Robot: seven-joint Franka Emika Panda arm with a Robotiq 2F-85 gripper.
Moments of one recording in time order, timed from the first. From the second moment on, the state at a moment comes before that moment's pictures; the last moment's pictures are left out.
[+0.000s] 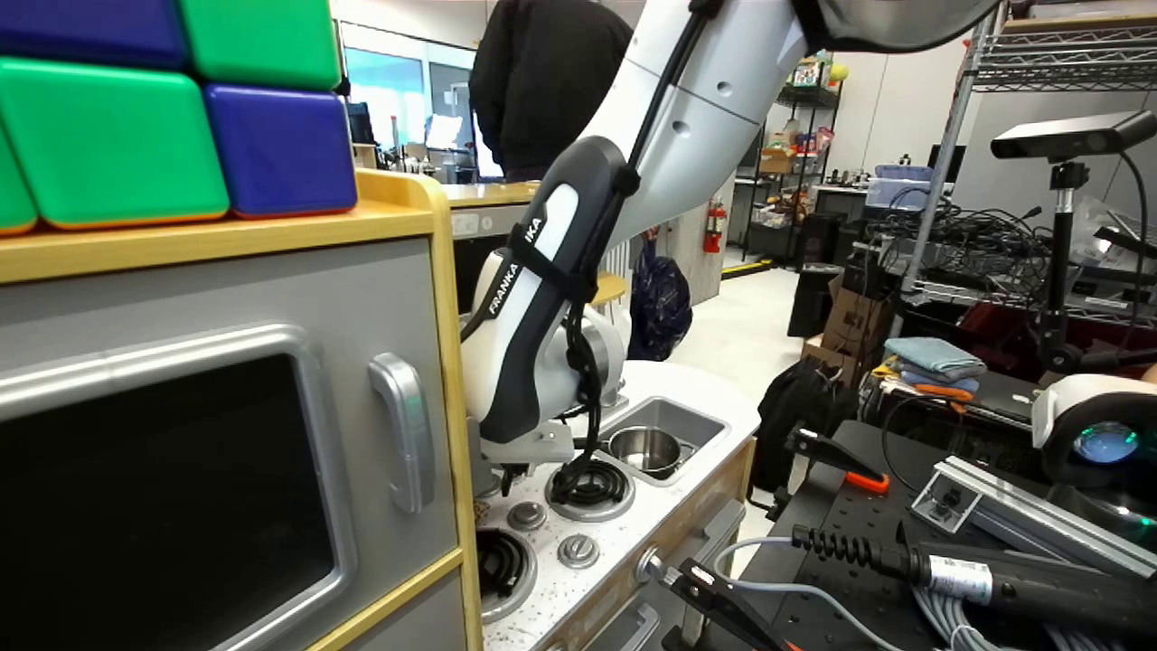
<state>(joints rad) 0.16 1.06 0.02 -1.66 0.13 2.99 0.54</state>
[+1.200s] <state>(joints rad) 0.00 1.05 0.14 -1.64 0.35 2.98 0.49</state>
